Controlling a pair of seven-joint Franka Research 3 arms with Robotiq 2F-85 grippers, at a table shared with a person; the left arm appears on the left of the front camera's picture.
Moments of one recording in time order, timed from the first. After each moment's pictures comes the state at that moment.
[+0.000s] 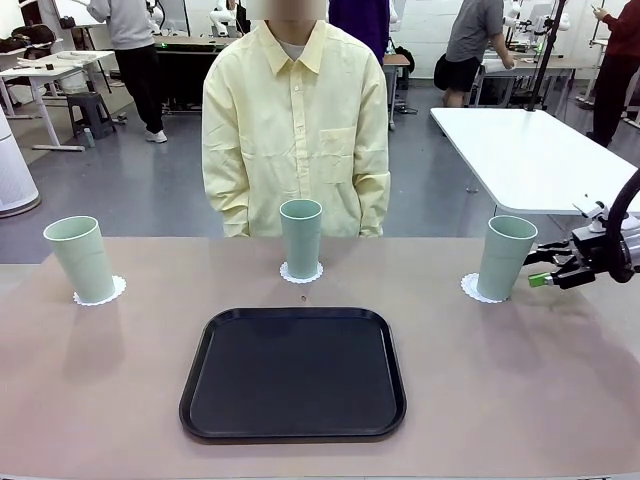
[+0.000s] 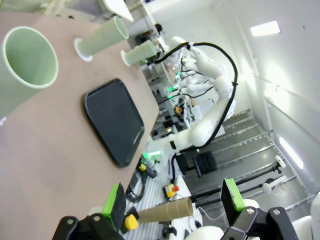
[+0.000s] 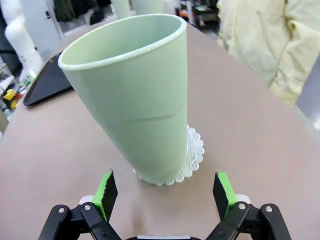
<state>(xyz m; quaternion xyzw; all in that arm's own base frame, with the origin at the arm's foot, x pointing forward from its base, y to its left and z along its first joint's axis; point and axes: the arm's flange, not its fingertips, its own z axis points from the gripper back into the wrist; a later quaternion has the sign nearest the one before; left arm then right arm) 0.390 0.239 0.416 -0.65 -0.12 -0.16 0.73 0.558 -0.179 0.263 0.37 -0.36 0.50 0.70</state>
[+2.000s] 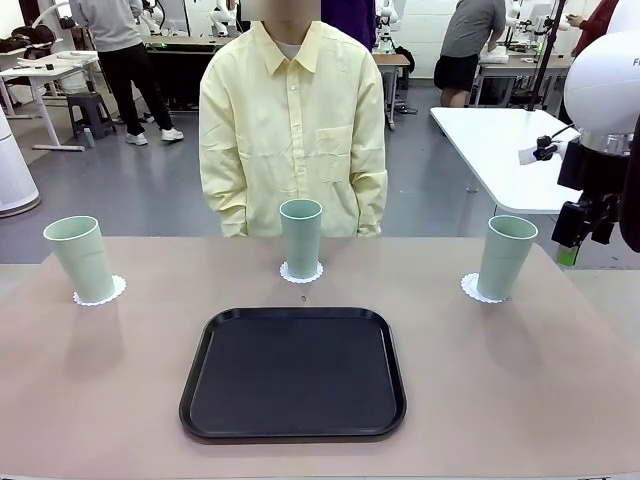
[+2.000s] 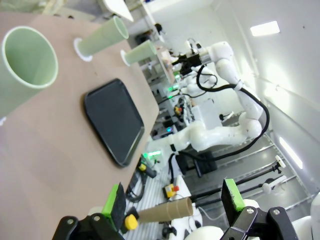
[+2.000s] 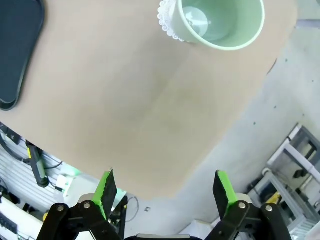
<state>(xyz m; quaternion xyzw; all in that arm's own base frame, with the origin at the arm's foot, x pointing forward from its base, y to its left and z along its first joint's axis) 0.390 0.239 0.416 -0.65 -0.12 -0.16 0.73 0.421 0.003 0.500 -0.05 0.01 0.28 0.96</state>
